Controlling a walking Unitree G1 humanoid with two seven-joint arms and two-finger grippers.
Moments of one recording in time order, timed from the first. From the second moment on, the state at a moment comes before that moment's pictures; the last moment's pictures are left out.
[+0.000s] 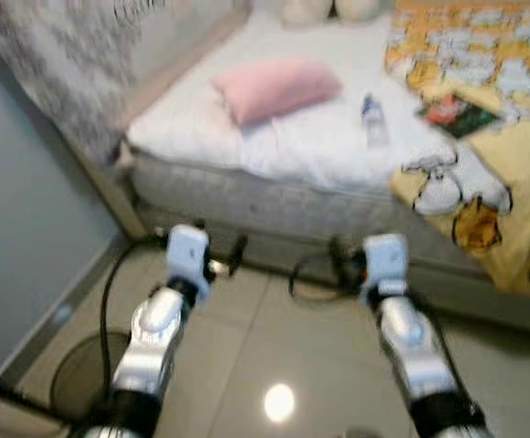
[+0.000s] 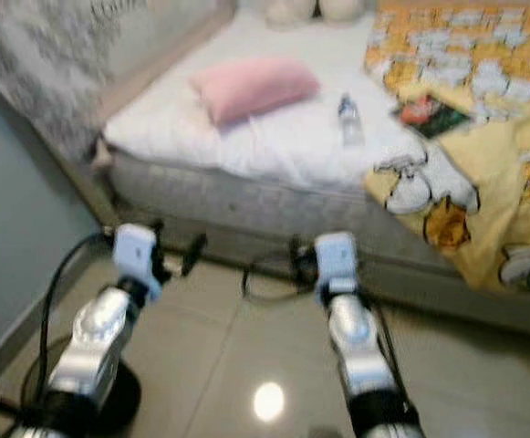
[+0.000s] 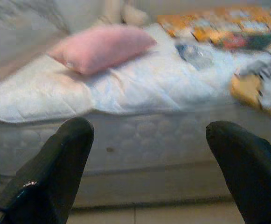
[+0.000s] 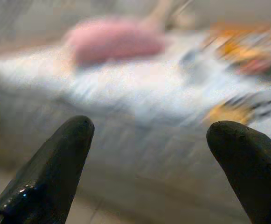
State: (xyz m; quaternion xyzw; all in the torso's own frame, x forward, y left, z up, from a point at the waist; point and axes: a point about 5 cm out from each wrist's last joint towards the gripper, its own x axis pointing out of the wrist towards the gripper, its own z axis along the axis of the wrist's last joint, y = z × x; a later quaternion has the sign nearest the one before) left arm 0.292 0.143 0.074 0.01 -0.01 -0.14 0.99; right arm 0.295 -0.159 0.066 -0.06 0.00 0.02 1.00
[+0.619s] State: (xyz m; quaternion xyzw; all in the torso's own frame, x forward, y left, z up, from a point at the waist) left arm 0.297 0.123 0.094 -0.01 -0.05 -0.16 0.99; right arm 0.299 -0.180 0.077 -0.08 -0.02 -0.03 1.00
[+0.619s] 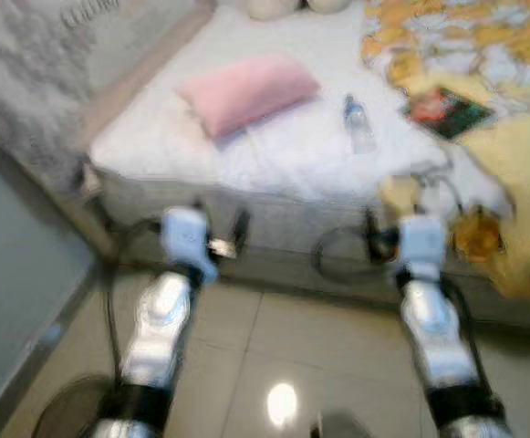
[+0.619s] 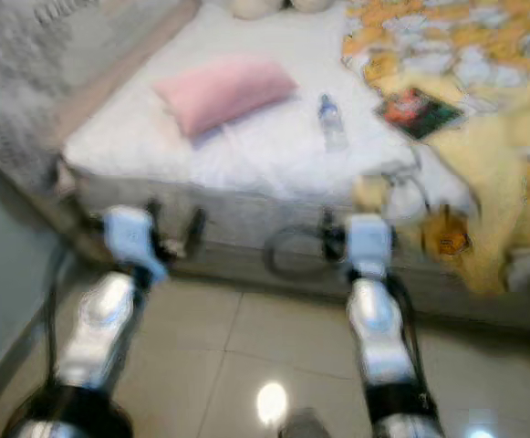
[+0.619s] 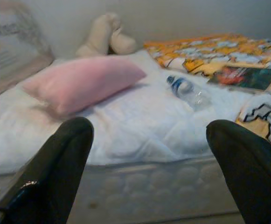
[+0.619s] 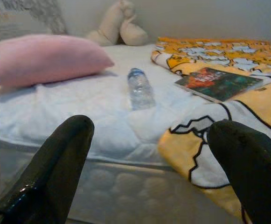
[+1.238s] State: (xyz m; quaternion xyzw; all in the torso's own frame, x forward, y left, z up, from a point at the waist) left arm 0.295 0.110 0.093 0.01 -0.04 -0.19 0.98; right arm 0.300 -0.180 0.074 -0.10 -0.01 -0.03 0.99
